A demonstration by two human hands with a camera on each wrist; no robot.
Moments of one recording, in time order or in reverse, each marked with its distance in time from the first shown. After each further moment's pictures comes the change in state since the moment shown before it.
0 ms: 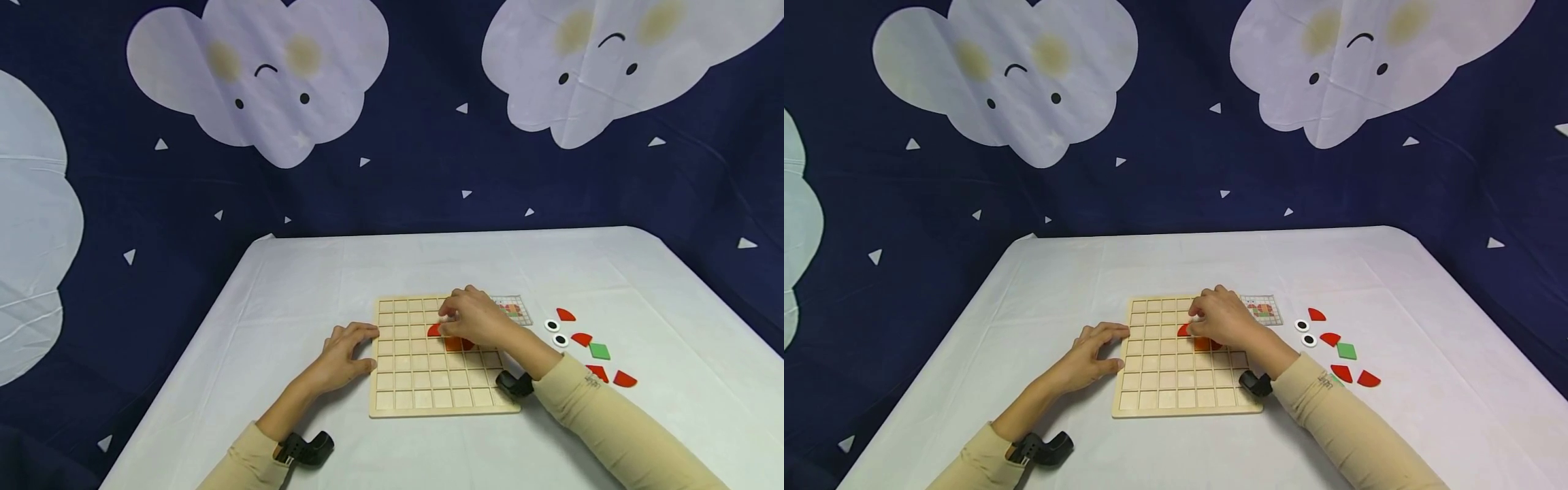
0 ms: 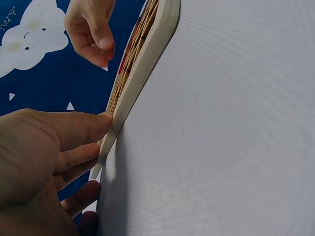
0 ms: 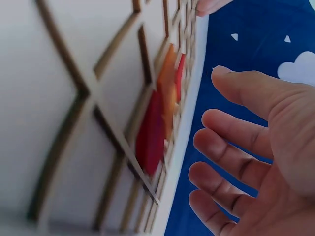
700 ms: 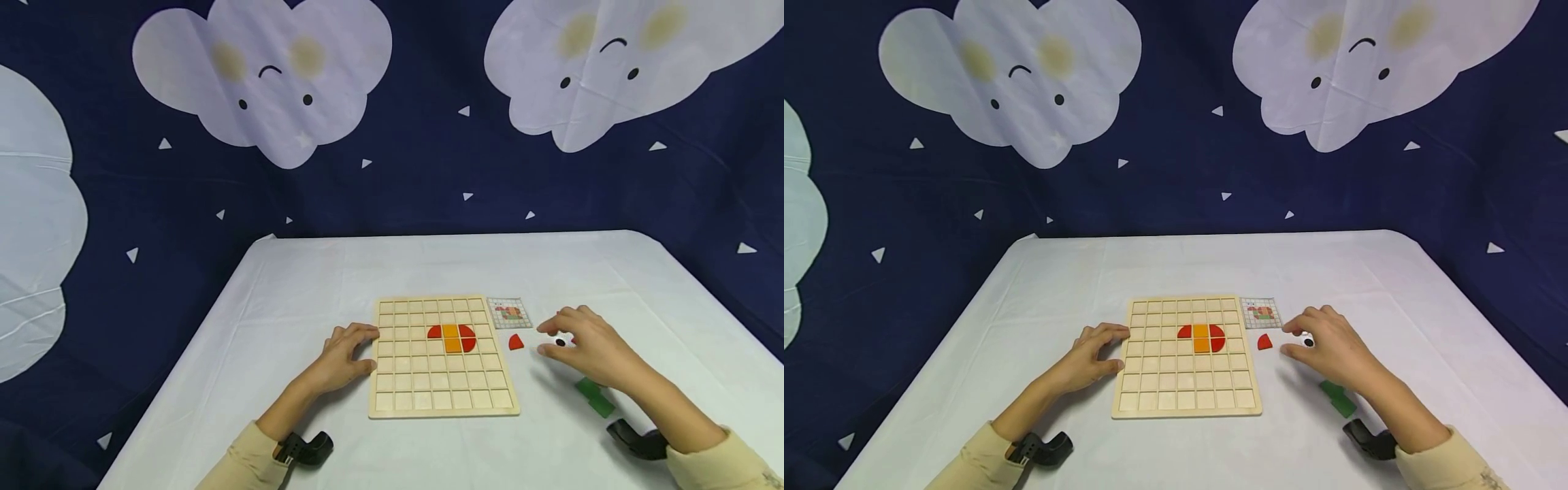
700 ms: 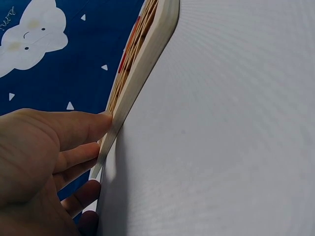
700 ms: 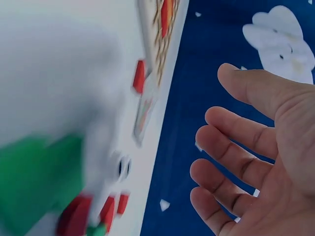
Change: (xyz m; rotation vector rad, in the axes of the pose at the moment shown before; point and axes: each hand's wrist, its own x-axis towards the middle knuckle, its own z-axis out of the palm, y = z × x) left_hand 0.000 0.000 0.000 0.008 0.006 0.007; right_hand -0.123 0.056 -0.056 -0.073 0.185 0.146
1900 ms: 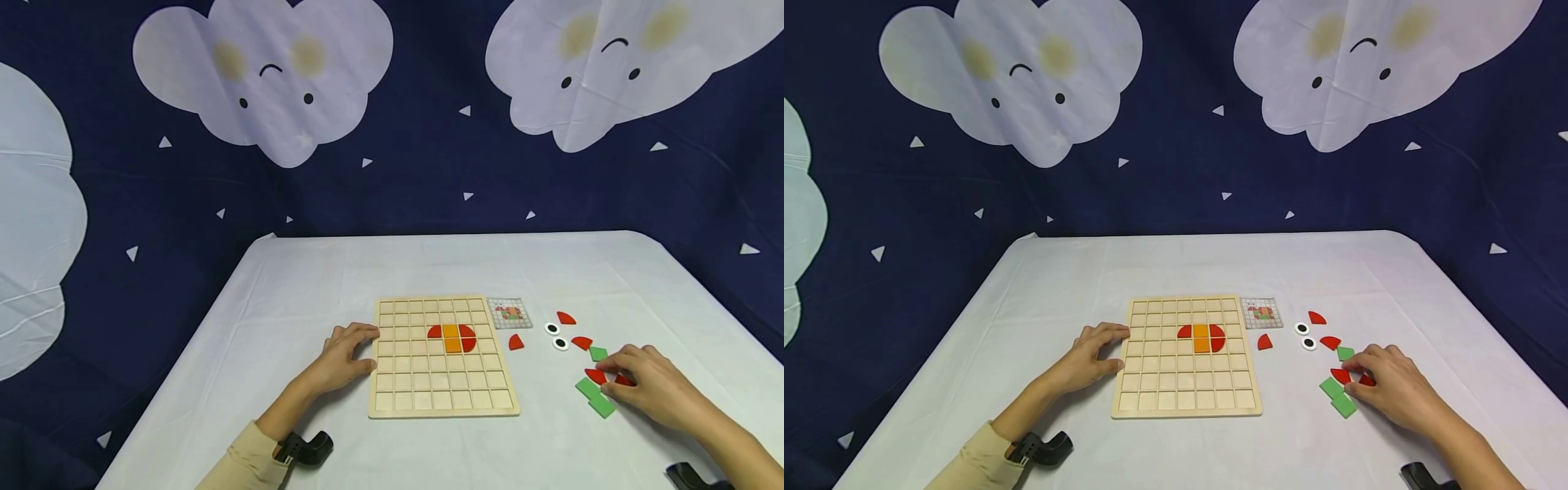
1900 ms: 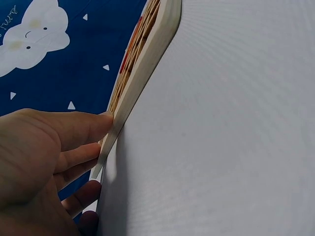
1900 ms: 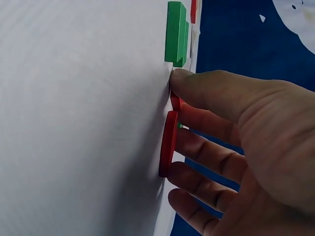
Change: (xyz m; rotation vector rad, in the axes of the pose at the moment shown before) left_hand -0.001 0.000 0.000 0.011 -0.001 0.003; right_hand -0.065 0.075 0.012 -0.130 -0.014 0.074
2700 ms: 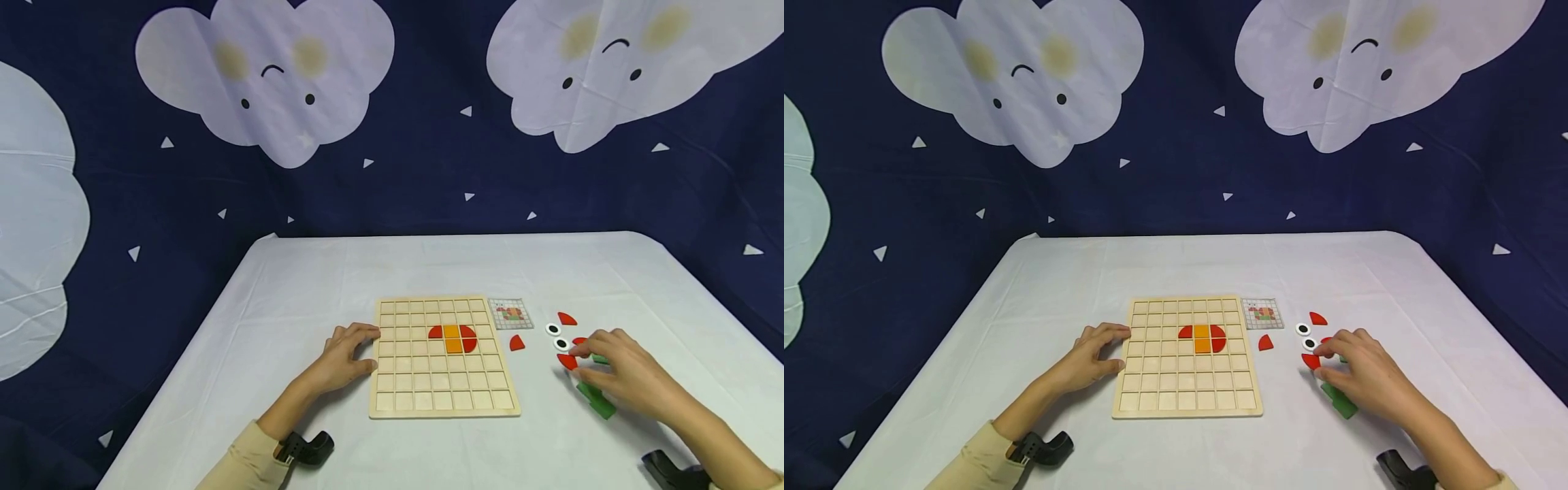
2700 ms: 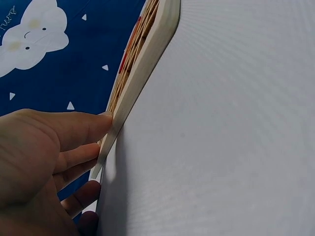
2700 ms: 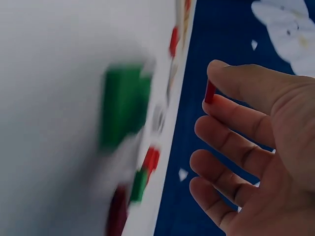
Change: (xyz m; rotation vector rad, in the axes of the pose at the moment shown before) left_hand 0.000 0.001 0.000 -0.014 0.000 -0.001; right_hand 0.023 -0.044 -0.013 0.053 0.076 -0.077
